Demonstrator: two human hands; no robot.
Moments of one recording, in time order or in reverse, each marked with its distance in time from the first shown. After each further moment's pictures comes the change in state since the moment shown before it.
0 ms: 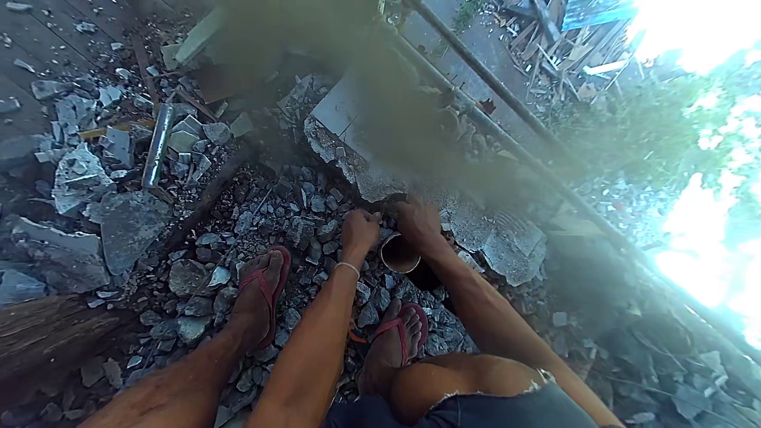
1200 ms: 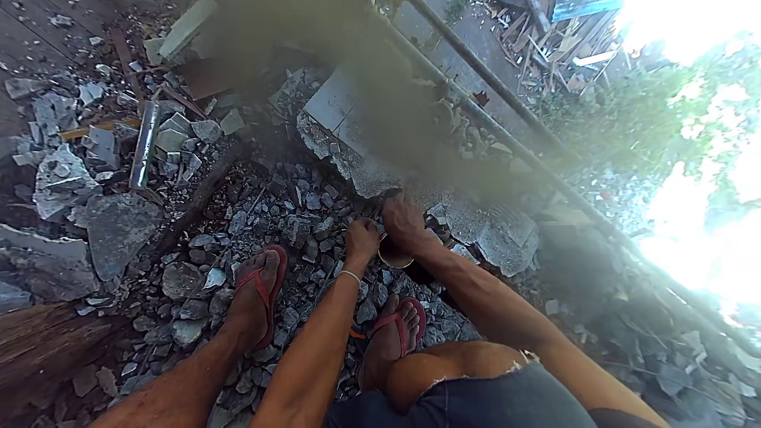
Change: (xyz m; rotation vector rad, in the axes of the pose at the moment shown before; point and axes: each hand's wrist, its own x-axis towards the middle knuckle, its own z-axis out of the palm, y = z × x) left_hand -0.009 -0.021 0.028 -0.092 0.017 0.054; right_hand -0.010 -0.028 0.018 -0.082 0.038 -0.036
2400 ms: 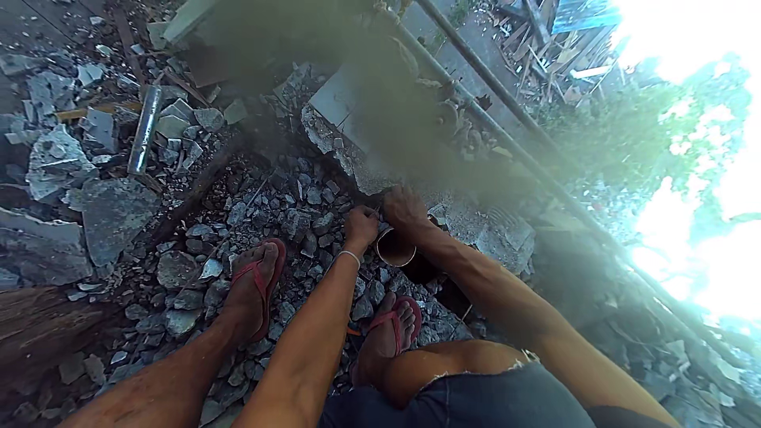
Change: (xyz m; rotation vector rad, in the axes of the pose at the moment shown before) left_hand 0.027 -0.003 0.004 -0.109 -0.025 -0.031; right_hand 0.008 0.017 -0.006 -0.113 0.065 -0.178
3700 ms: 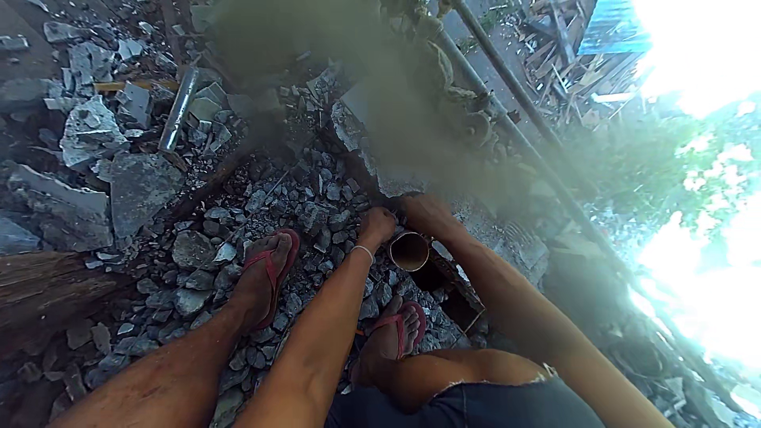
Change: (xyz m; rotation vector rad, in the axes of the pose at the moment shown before) left_hand 0.004 0.005 -0.013 0.058 -0.156 -0.009; right_hand 0.026 0.016 -0.013 0.054 -0.287 -0.073
